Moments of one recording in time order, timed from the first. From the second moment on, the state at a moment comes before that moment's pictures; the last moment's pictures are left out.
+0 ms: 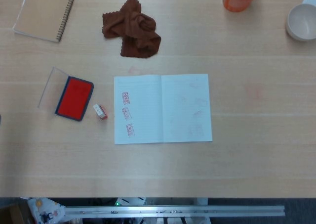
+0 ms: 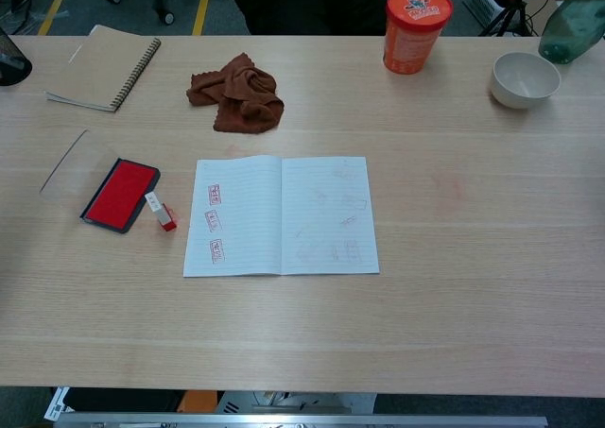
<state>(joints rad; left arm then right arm) -0.08 -1.11 -0.02 -1.63 1.57 1.54 0.09 0.13 -1.08 0.12 -1.64 -1.52 1.48 -0.09</state>
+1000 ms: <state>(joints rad) -0.44 -1.18 -0.02 -1.61 1.70 1.07 0.15 0.19 -1.05 0.12 -1.70 -1.47 1.38 -0.14</state>
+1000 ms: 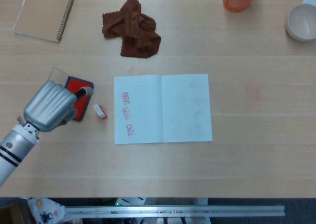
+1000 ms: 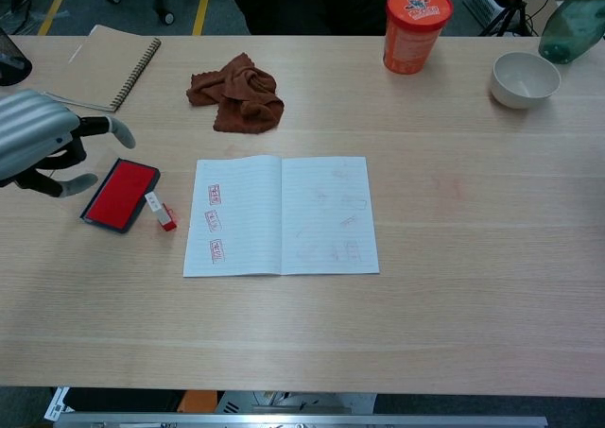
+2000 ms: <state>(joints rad) -0.58 -1.34 0.02 -1.48 1.57 0.88 0.30 0.19 -1.05 0.10 -1.67 -1.44 1.36 -0.12</state>
